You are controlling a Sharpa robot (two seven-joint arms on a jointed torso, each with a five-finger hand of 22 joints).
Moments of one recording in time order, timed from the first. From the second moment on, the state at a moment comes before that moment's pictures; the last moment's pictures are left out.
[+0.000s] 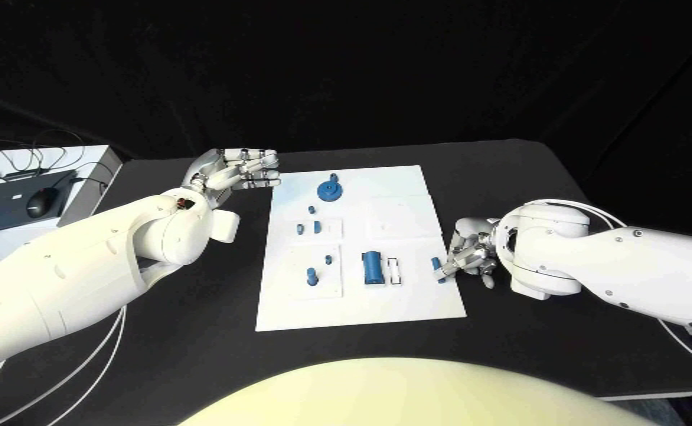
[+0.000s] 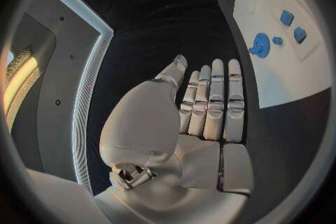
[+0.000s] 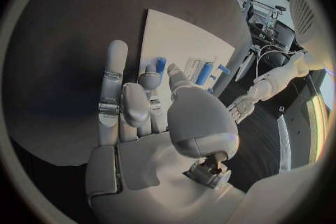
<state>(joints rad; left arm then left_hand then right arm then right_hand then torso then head) 0.84 -0.87 0.22 1.36 -0.22 -0.25 0.29 1.38 -0.04 0.16 -0.02 0.05 1.04 0.16 0.06 0.06 1.18 0.12 0.06 0.06 1.22 0.09 0.07 0.17 0.09 1.13 0.11 0.07 0.09 1.10 -0.93 -0.18 1.65 -1.20 0.04 -0.59 1.04 0.04 -0.05 0.01 0.25 1.19 0.03 0.10 0.57 1.29 -0.04 0.78 1.09 1.45 -0.09 1.18 1.06 0.08 1.47 -0.11 0.23 0.86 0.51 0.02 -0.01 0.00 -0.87</state>
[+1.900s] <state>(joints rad) 0.84 -0.87 0.22 1.36 -0.22 -0.25 0.29 1.37 -0.03 0.17 -0.01 0.05 1.04 0.16 0.06 0.06 1.18 0.12 0.06 0.06 1.22 0.09 0.07 0.17 0.09 1.13 0.11 0.07 0.09 1.07 -0.84 -0.17 1.56 -1.29 0.03 -0.60 1.02 -0.02 0.20 -0.10 0.45 1.13 0.06 0.14 0.87 1.22 -0.02 0.74 1.05 1.45 -0.09 1.18 1.07 0.08 1.47 -0.11 0.22 0.87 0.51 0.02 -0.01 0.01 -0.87</state>
